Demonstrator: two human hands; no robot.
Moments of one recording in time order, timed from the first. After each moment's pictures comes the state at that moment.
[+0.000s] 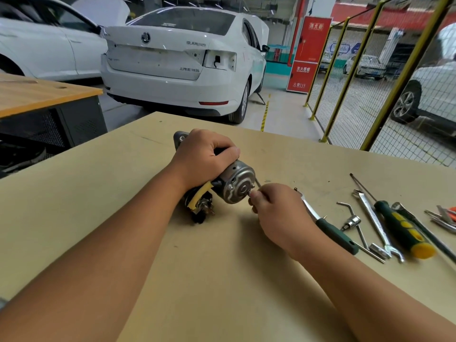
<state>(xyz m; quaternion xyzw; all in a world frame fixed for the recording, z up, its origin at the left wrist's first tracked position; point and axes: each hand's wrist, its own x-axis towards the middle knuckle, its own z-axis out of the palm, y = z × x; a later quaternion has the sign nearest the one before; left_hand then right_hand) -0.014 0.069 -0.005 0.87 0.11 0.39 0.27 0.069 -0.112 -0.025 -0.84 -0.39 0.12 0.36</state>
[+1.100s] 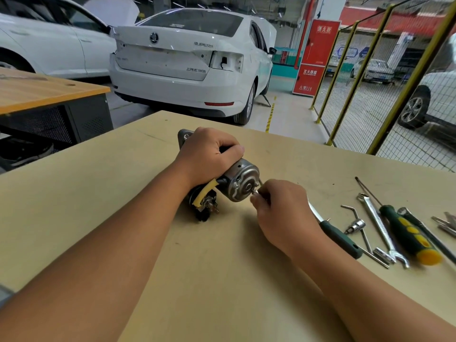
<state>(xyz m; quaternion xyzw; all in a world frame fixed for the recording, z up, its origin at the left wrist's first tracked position) -0.013 0.068 -0.004 0.88 0.13 0.39 0.26 0.076 -0.109 -0.032 -0.85 -0.45 -0.02 0.28</state>
